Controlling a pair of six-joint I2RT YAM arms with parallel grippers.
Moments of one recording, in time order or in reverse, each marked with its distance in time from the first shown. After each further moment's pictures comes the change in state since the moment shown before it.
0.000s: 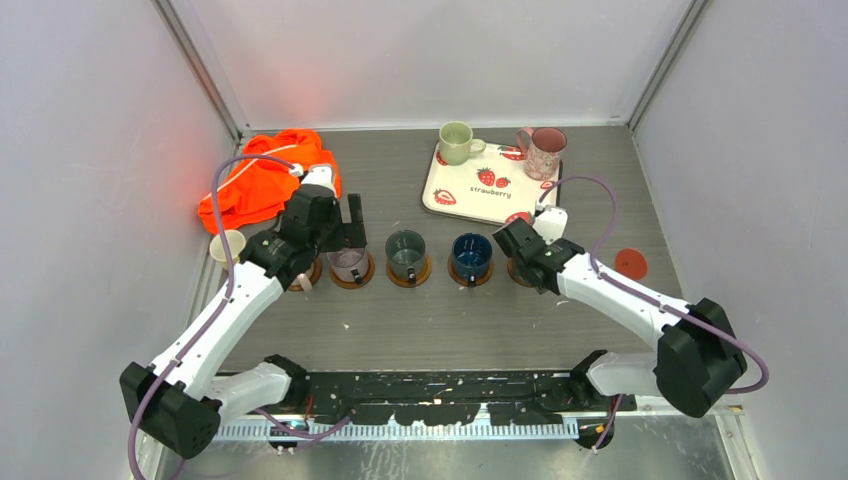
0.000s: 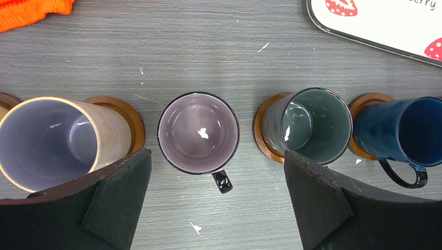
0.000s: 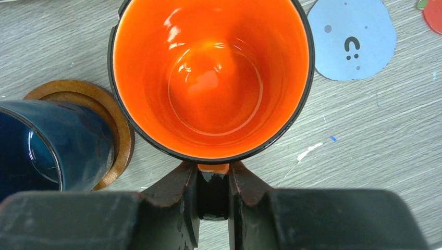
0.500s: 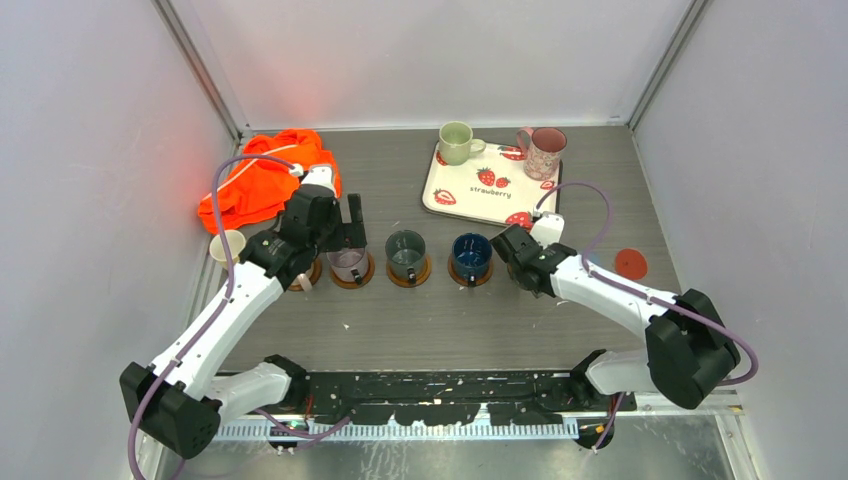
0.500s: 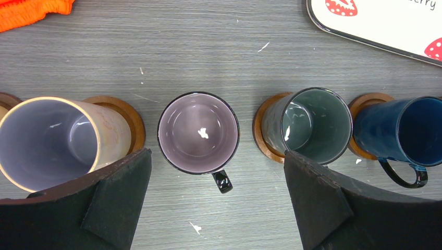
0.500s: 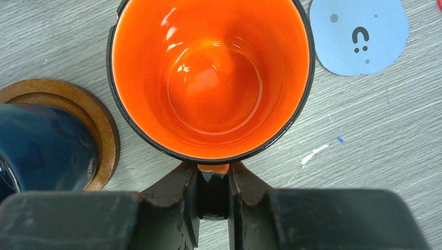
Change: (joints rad) left arm 0.000 0.000 0.000 0.000 0.000 0.000; right arm 0.001 0.048 -0.053 0.074 0.007 0.016
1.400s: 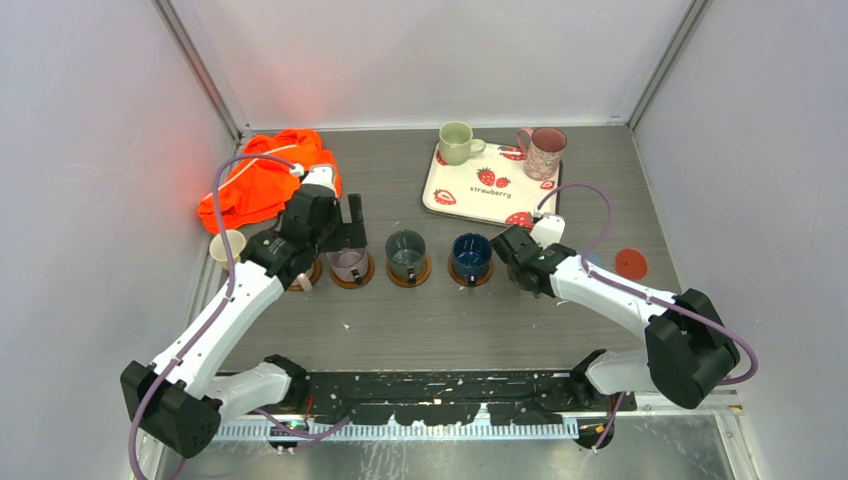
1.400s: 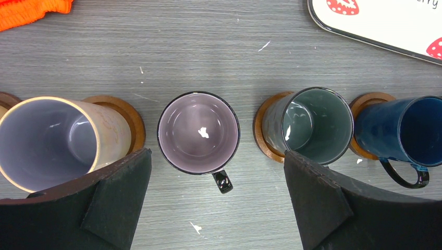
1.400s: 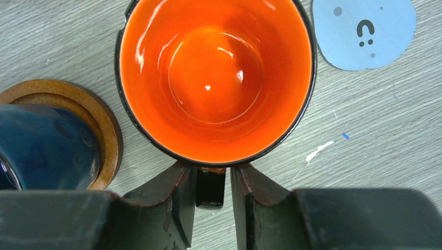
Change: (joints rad) left arm 0.000 0.004 0.000 0.000 0.000 0.000; right arm 0.000 0.005 -0.008 0.000 -0.002 0.032
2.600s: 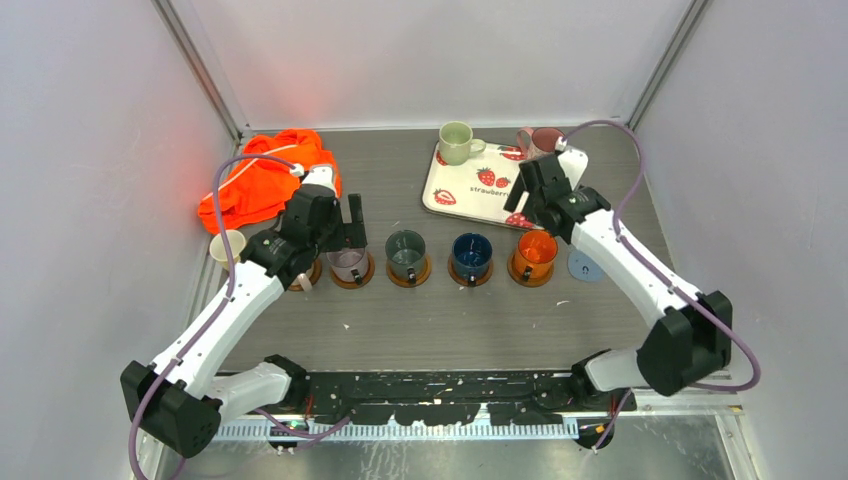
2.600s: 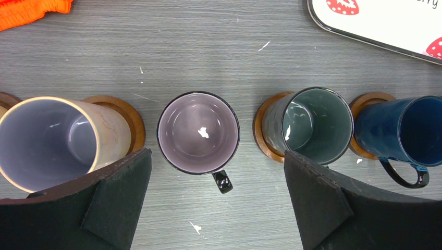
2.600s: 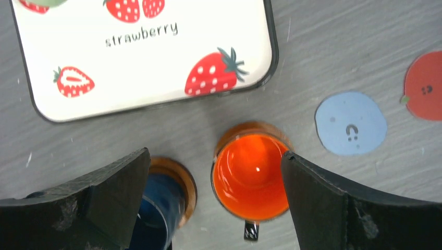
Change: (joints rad) left arm 0.000 0.001 0.000 0.000 0.000 0.000; right arm -0.202 0.026 0.404 -0.094 -0.128 -0.201
